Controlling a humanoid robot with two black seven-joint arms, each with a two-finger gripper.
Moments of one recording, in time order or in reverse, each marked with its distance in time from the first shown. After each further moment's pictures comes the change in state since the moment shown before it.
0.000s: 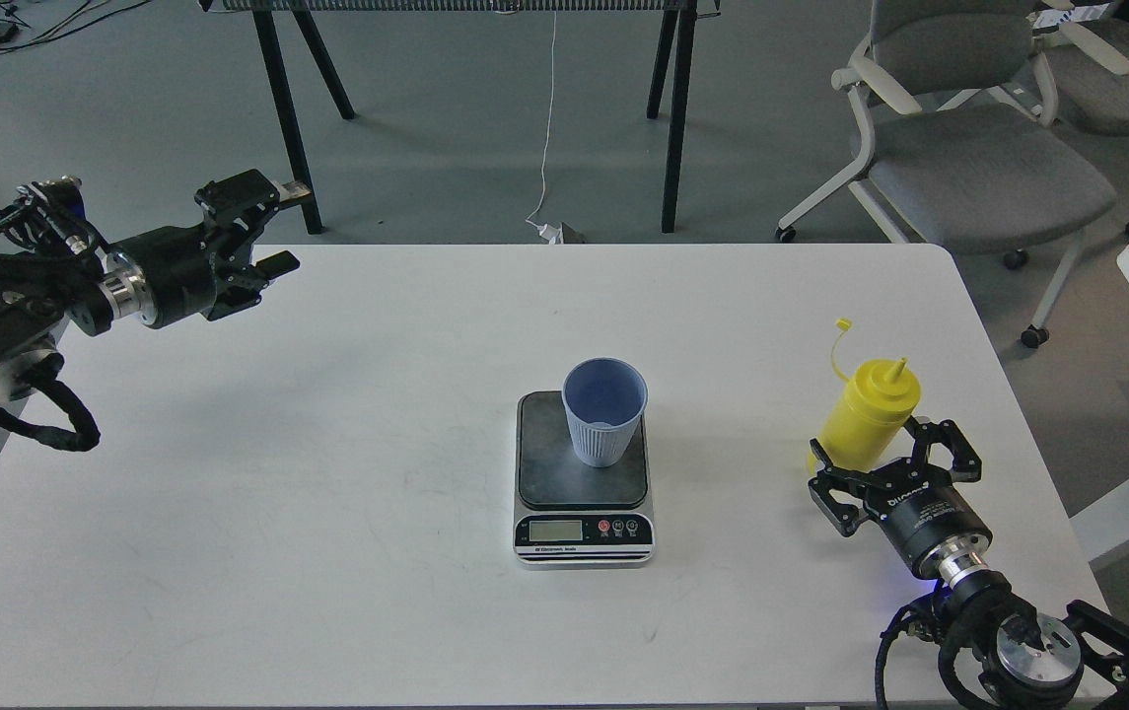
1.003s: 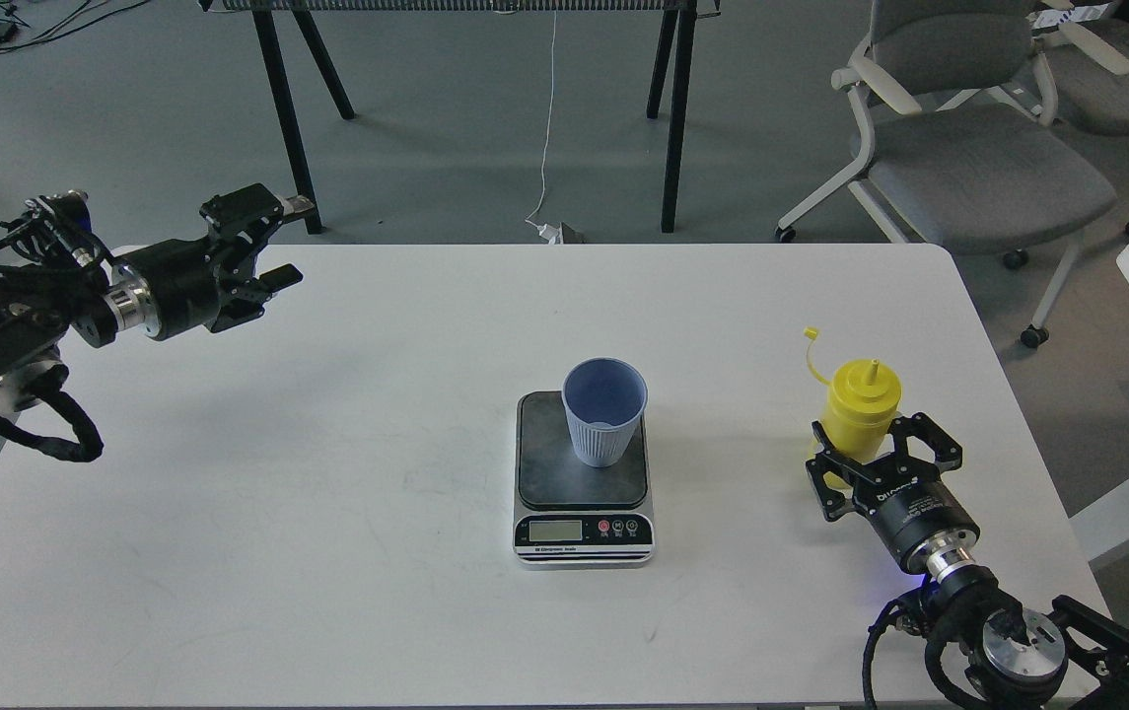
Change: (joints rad) left arm 0.019 -0.007 0.002 0.001 0.002 0.000 0.000; right arm 0.007 0.026 0.010 -0.017 -0.017 0.000 0.005
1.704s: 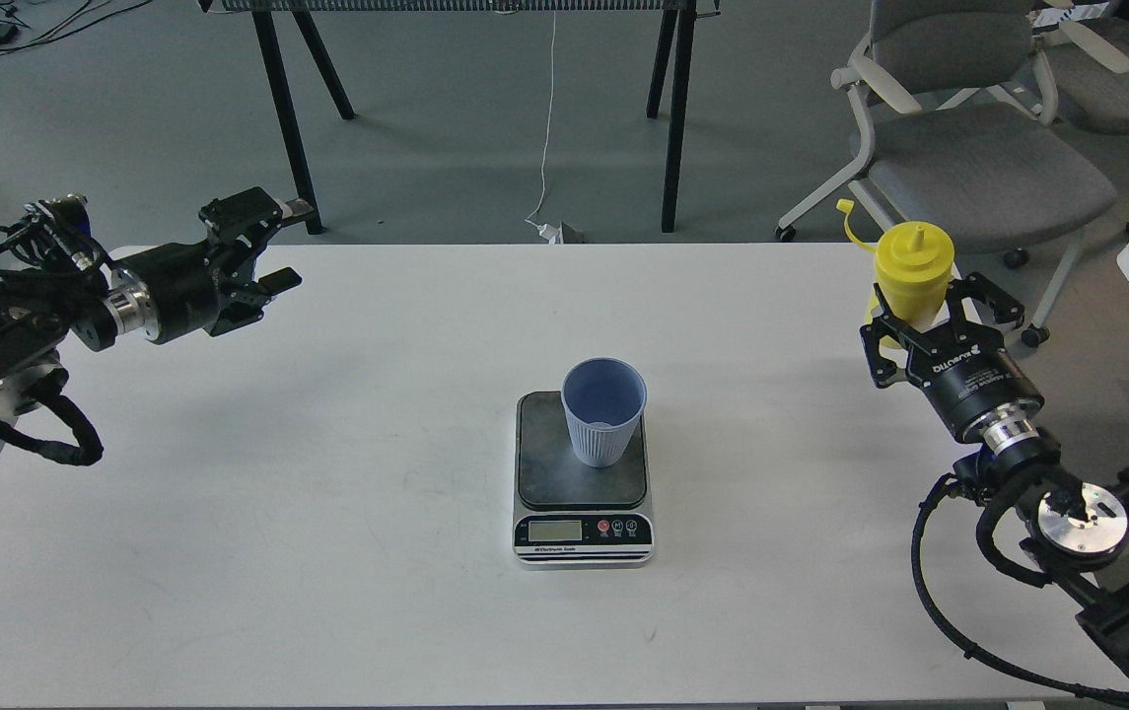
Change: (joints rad) left arm 0.006 -0.001 -0.004 0.000 0.000 0.000 0.000; right arm 0.271 -0.134 0.031 0.019 -0.113 0.000 0.011
